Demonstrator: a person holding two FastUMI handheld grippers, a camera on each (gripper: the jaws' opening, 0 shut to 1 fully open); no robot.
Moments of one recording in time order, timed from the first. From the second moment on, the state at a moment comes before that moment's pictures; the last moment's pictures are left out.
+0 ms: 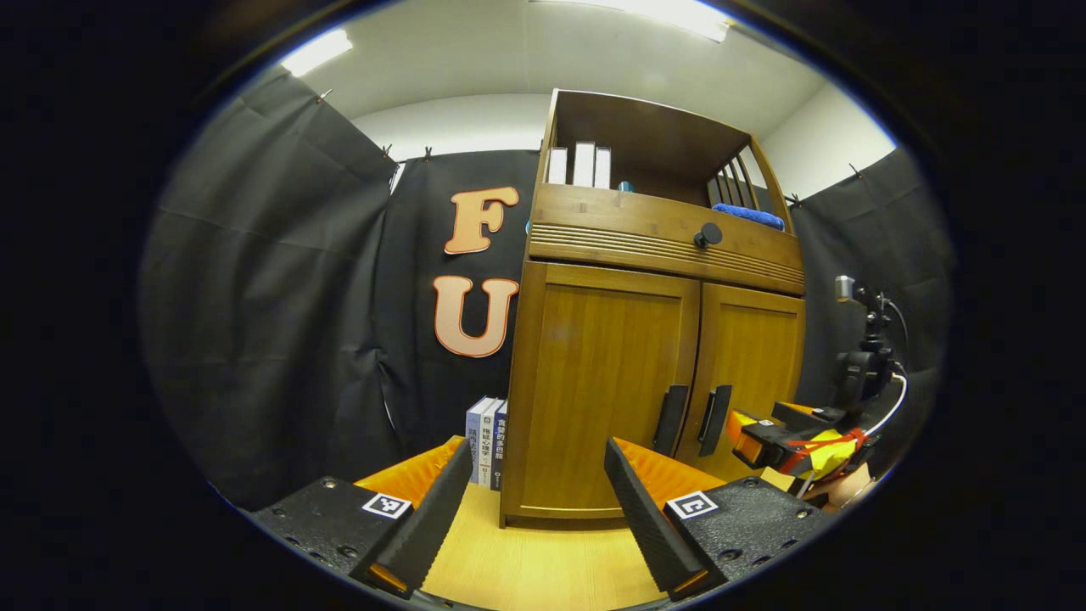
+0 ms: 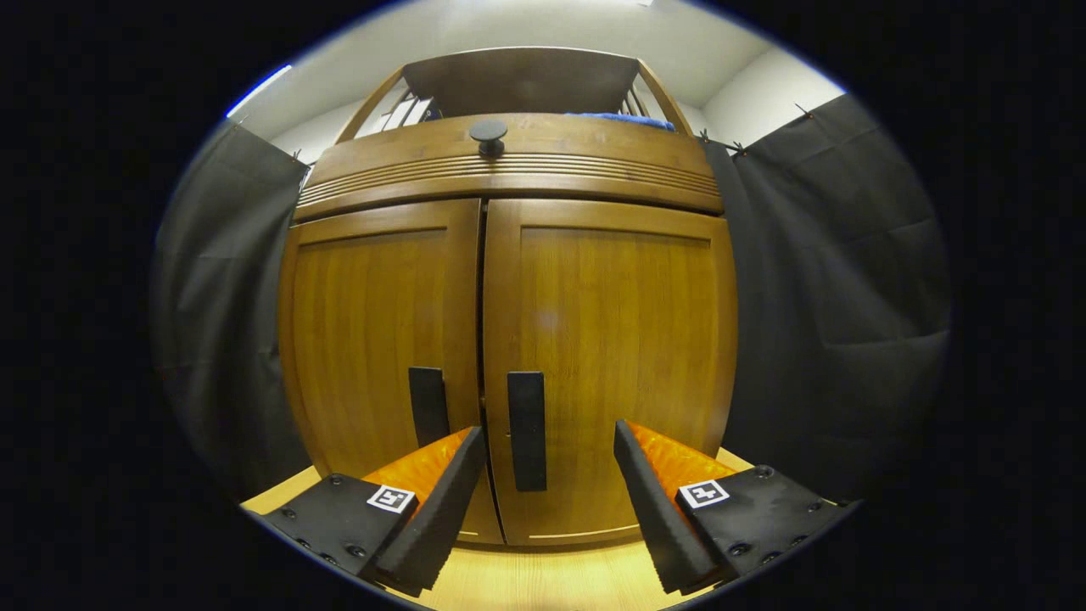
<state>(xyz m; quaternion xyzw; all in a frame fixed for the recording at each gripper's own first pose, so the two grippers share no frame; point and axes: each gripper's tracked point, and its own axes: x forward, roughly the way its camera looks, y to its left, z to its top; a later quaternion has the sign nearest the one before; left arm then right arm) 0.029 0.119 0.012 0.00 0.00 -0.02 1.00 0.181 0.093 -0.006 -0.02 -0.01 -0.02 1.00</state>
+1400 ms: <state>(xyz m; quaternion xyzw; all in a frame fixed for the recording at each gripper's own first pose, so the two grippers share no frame) 0.032 0.150 0.005 0.00 0.01 0.00 1.00 0.265 0.105 -0.047 -0.01 0.05 0.00 1.00</state>
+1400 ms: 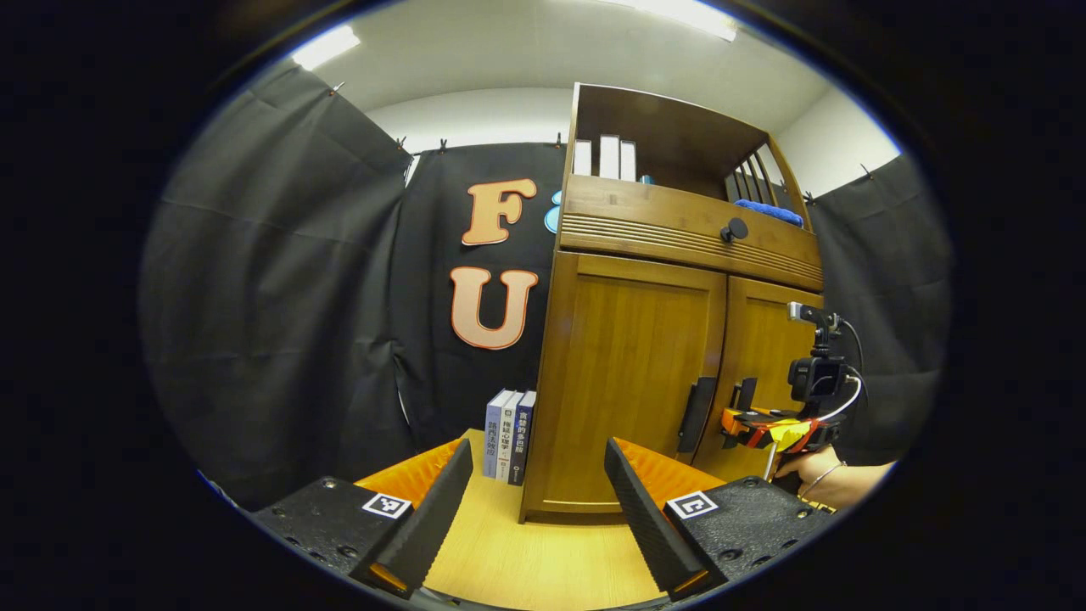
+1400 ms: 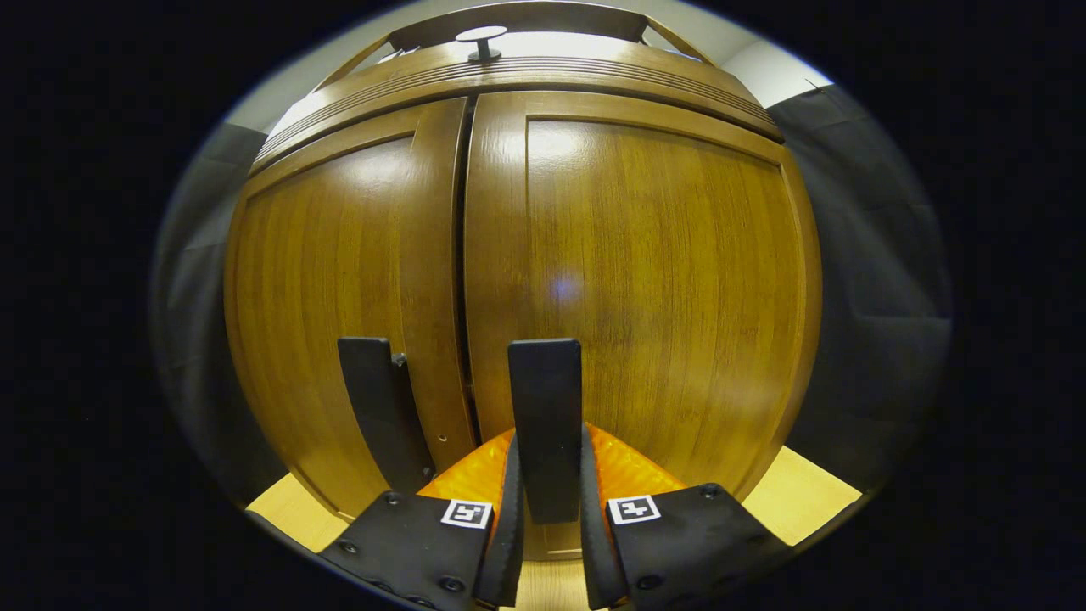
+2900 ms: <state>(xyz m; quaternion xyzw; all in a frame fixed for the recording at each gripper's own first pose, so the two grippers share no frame) 0.011 0.077 0.014 -0.01 0.00 -0.10 0.99 0.082 -0.012 -0.038 0.01 0.04 -0.09 1.00</state>
